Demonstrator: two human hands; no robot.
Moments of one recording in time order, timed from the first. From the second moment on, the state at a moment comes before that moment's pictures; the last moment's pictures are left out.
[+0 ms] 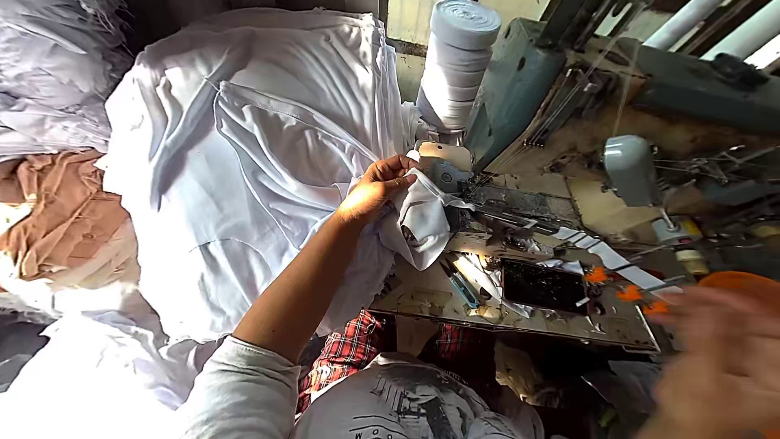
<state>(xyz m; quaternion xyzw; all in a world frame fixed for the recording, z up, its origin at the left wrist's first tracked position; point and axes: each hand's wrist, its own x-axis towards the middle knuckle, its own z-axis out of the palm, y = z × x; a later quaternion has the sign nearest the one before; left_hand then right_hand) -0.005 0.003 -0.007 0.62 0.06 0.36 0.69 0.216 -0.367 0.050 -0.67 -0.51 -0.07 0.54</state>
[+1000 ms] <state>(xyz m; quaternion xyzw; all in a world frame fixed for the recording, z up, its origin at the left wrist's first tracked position) -0.005 -0.007 -0.014 0.68 0.03 0.40 0.62 0.142 -0.262 -0.086 -0.76 -0.56 -0.03 0.33</state>
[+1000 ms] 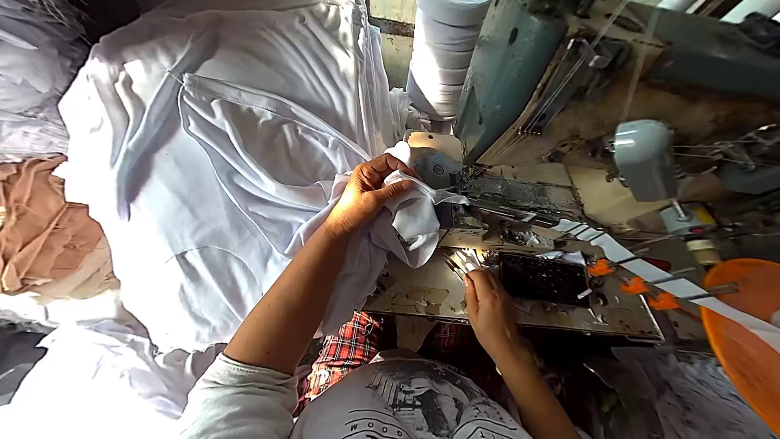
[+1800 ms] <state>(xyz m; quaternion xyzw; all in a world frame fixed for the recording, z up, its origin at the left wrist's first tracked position) -0.035 -0.083 -0.058 0.86 0.07 0.50 0.01 0.149 -0.201 0.031 -0.71 -0.64 -0.04 0.30</state>
